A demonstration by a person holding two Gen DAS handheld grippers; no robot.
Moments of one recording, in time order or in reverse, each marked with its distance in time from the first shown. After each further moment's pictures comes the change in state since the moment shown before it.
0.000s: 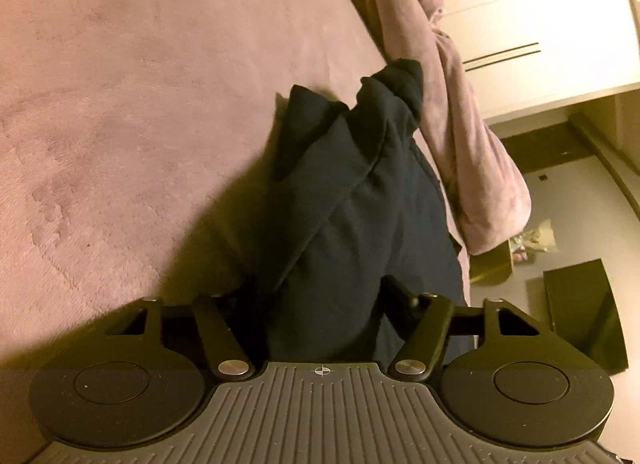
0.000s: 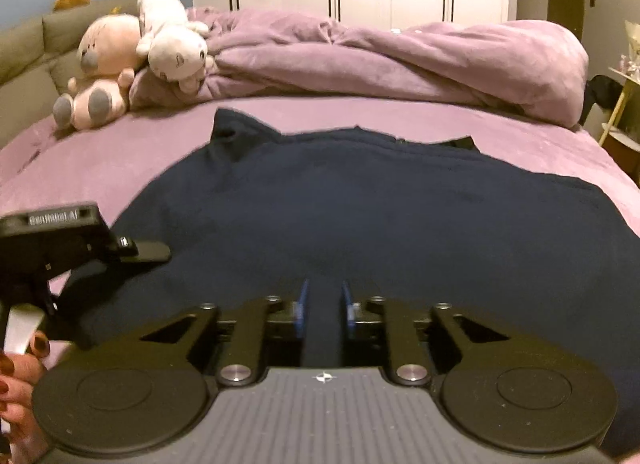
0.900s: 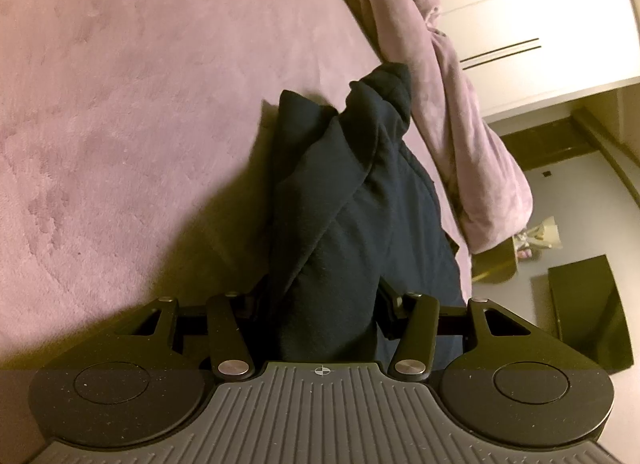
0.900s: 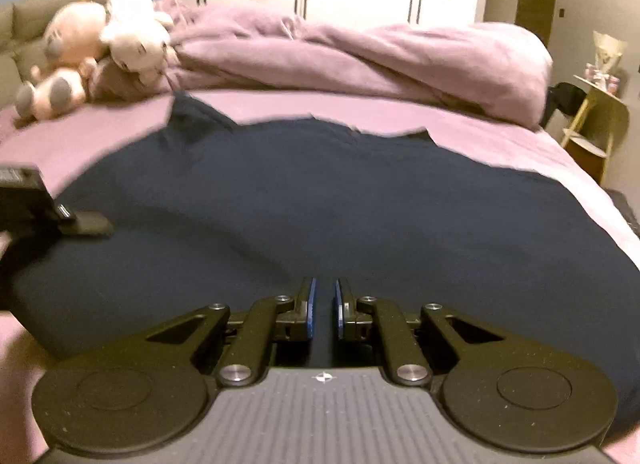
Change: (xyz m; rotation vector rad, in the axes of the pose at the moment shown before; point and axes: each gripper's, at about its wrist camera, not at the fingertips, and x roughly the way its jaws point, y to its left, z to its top) left arm 0.001 -0.014 0.004 0.027 -0.001 0.026; right arm 0.008 -0.007 -0.020 -0.027 0.025 -0.161
